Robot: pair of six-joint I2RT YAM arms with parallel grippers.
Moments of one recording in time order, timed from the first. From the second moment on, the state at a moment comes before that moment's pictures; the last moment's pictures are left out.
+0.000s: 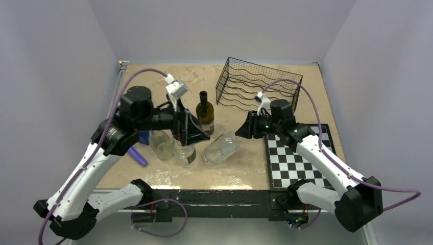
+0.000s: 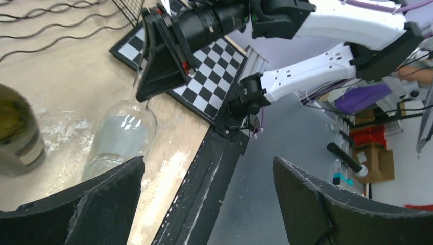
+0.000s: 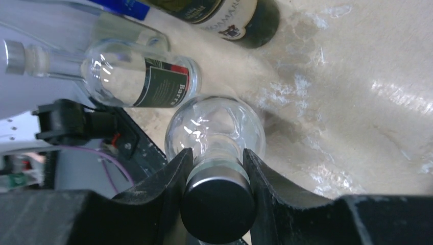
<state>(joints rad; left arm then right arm) -0.56 0.96 1.35 -0.71 0.70 -0.37 0.53 1.11 0.88 -0.41 -0.40 0.43</state>
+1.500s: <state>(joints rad) -1.20 1.46 1.05 -0.39 -0.14 -0.29 0.14 0.57 0.50 -0.60 -0.66 0.63</state>
